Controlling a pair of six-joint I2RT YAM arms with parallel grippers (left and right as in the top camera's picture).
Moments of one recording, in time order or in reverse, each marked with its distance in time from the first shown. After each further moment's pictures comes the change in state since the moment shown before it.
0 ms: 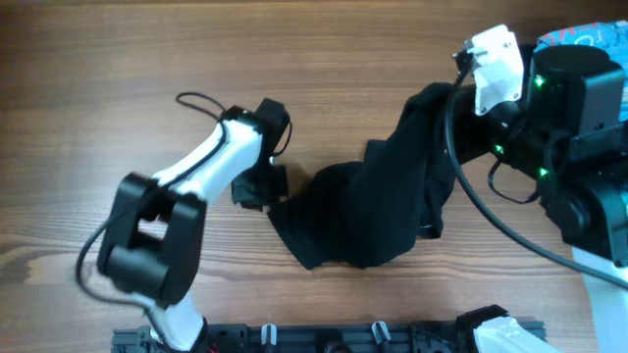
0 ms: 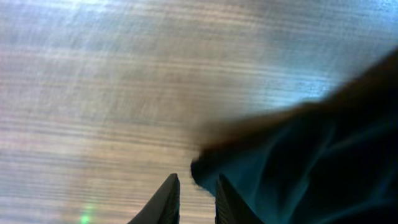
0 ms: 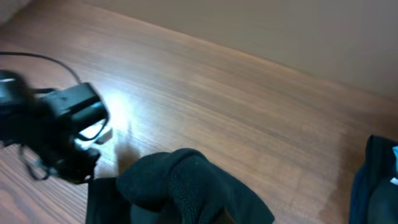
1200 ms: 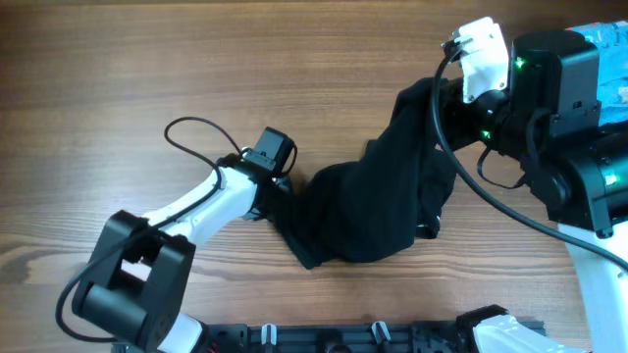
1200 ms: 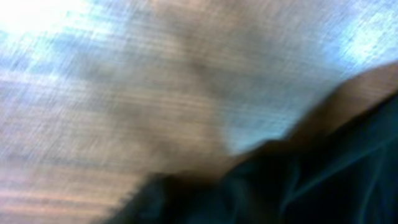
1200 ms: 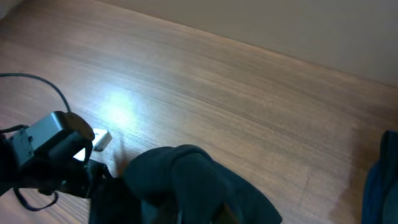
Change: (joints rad) left arm -0.073 -0.185 -0.326 0.477 -0.050 -0.187; right arm 0.000 0.052 0.000 0.015 -0.011 0.019
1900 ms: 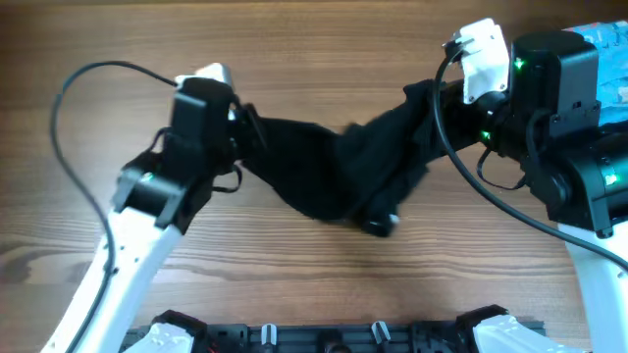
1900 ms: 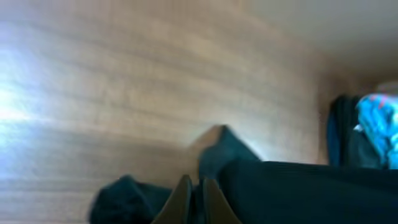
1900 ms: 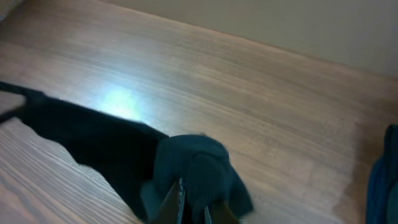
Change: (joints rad) left arm 0.119 -0.474 0.302 -0.093 -0.061 0.043; right arm 0.000 0.000 0.000 -0.015 0.000 0.026
